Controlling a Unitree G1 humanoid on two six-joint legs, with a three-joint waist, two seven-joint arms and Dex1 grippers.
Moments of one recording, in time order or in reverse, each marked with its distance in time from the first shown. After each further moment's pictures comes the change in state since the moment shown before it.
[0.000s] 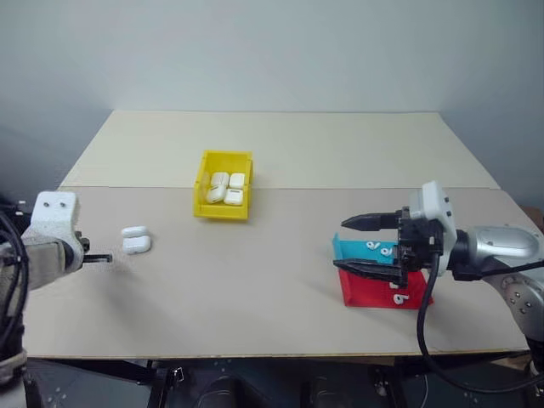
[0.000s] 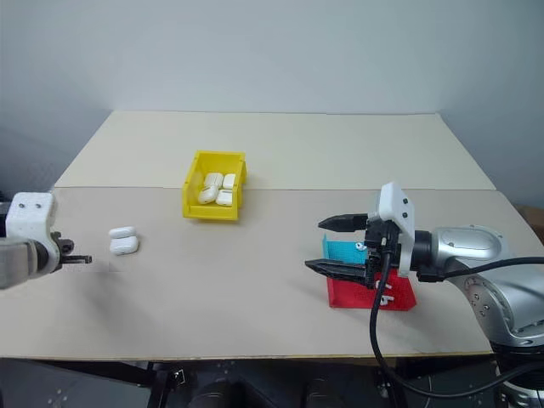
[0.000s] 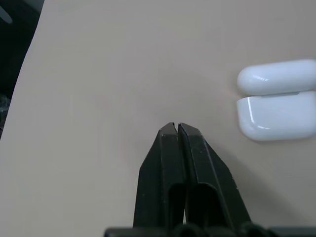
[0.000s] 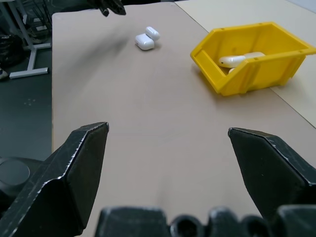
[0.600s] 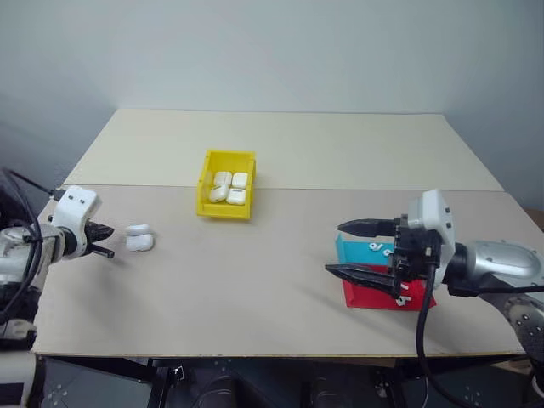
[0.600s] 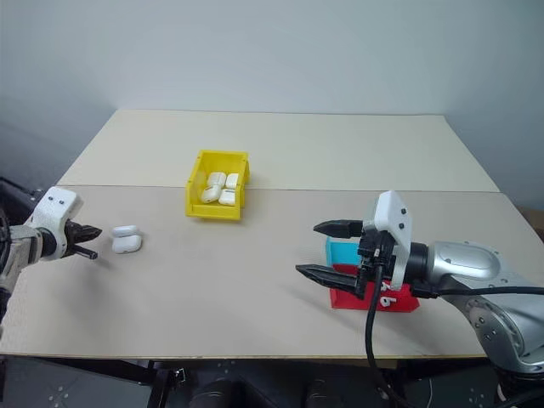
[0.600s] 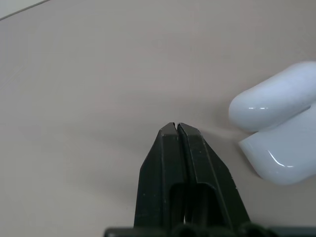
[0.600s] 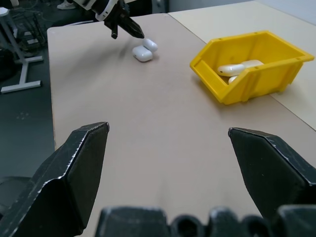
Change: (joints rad) left arm -0.265 0.044 -0.397 0.746 0.466 -0.795 -0.801; right arm 0.101 0.020 -0.068 -0.158 0.107 0.055 -0.176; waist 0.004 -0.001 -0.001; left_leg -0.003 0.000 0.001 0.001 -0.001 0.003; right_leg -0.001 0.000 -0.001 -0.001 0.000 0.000
